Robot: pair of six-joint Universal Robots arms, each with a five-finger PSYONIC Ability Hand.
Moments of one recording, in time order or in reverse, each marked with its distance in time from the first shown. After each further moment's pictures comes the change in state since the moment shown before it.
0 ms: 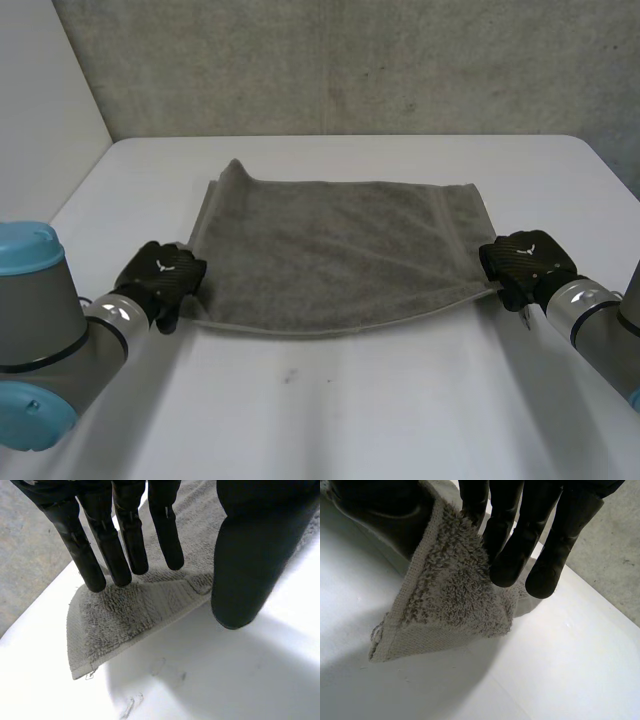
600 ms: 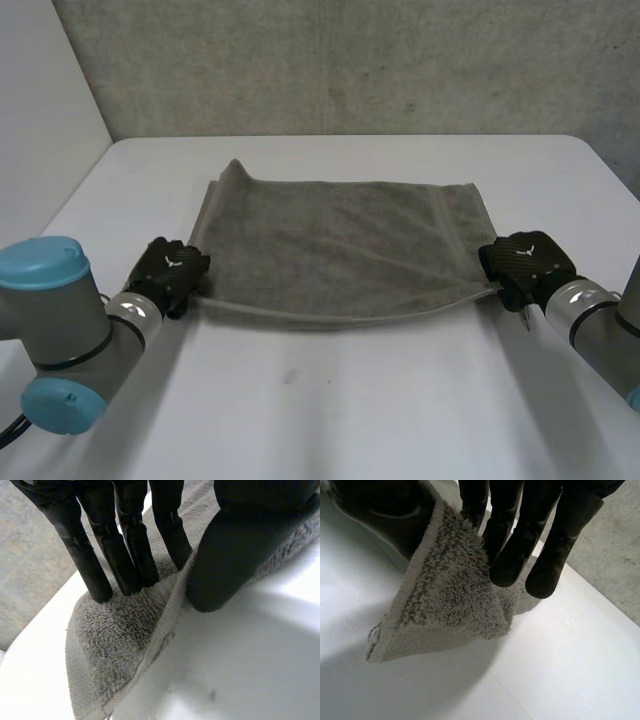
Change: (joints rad) left arm 0.004 -0.140 0.039 0.181 -0.002 -0.004; right arm 0.000 0.012 -0.006 -0.005 0.004 -0.010; left_hand 0.370 0.373 0.369 0.372 0.371; right_hand 0.000 0.000 0.000 0.000 0.000
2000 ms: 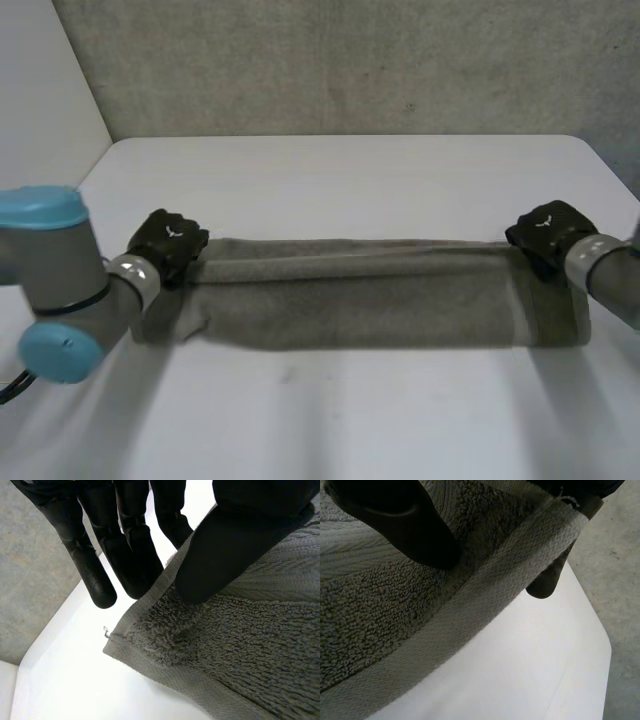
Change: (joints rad) left arm -0.006 -0.064 0.264 -0.220 -0.001 0.077; right arm -0.028 0.157 -0.385 0.302 0.092 -0.343; left_hand 0.154 0.181 0.182 0.182 0.176; right_hand 0.000 0.009 0.000 0.000 0.000
